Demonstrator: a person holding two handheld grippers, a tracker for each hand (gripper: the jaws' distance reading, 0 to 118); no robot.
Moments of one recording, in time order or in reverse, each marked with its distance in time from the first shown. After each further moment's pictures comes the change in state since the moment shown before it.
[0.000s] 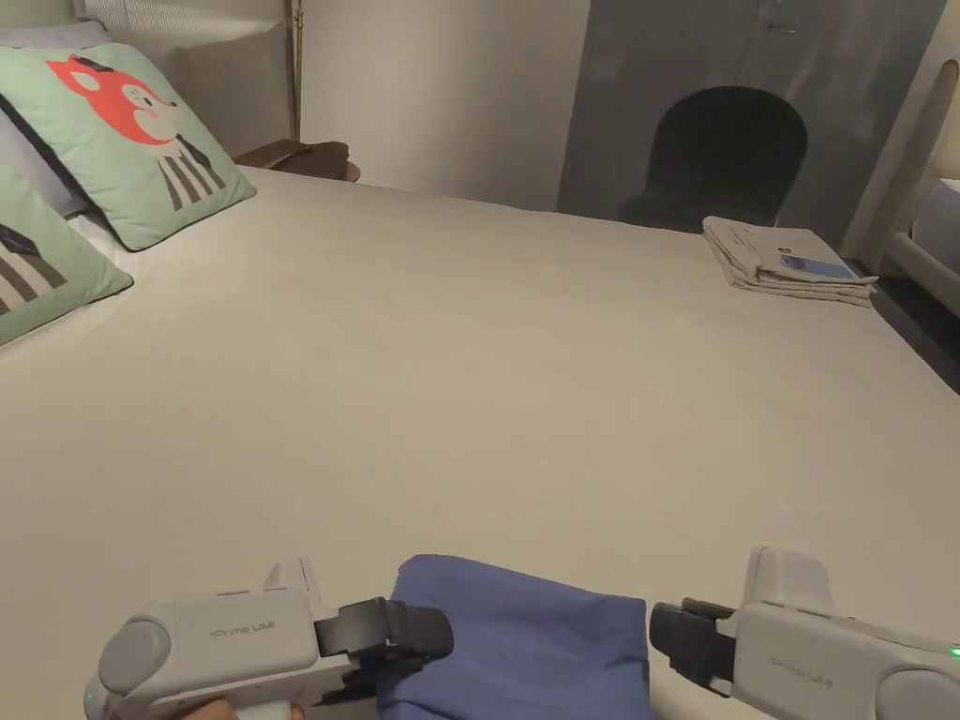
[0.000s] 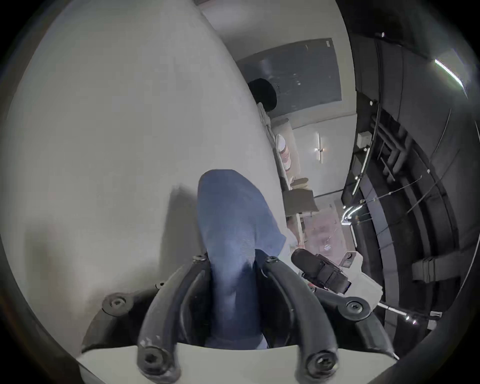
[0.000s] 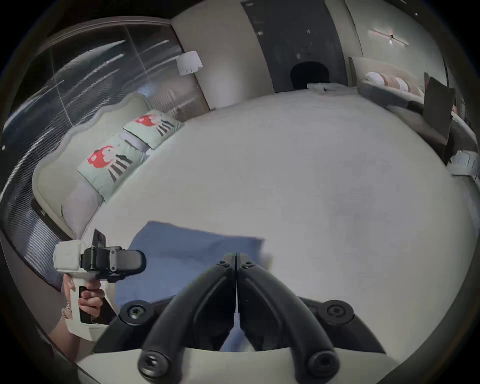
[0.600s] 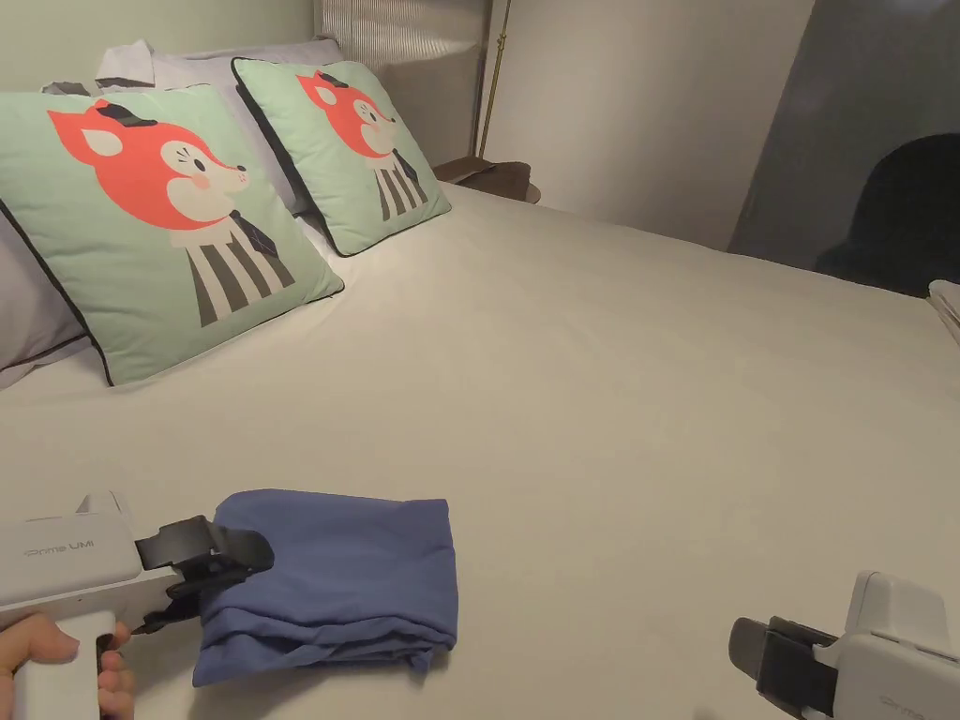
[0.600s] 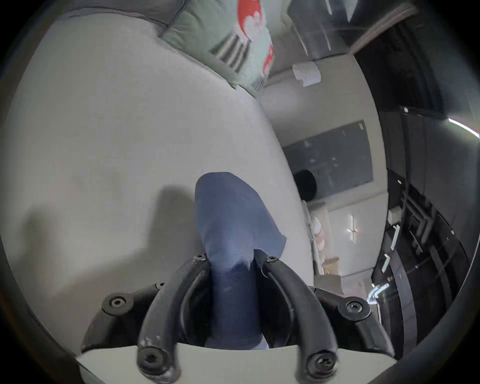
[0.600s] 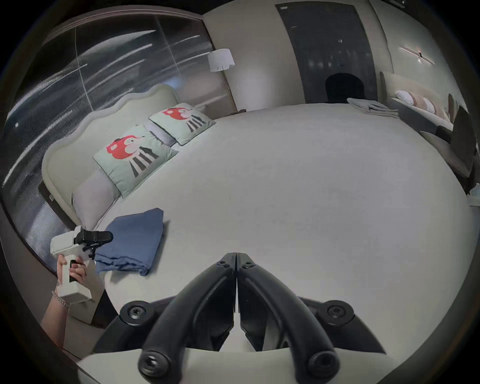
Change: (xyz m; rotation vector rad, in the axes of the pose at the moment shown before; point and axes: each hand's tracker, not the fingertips) left arm -0.086 0.099 0.239 0.474 0.281 0.177; right arm -0.103 0.033 -0.089 -0.026 0.097 0.101
